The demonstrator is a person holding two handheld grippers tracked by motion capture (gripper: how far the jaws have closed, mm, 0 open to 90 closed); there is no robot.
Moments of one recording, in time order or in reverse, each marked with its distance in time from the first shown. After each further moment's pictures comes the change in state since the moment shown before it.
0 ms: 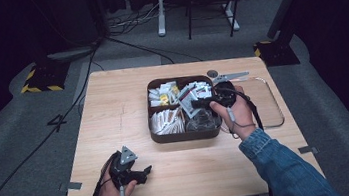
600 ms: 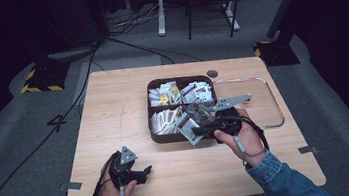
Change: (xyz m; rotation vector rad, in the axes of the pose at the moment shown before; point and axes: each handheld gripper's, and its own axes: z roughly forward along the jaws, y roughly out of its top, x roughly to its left) left arm 0.000 0.000 0.000 0.001 0.000 0.001; right arm 0.053 -0.045 -0.021 0.080 0.074 -0.115
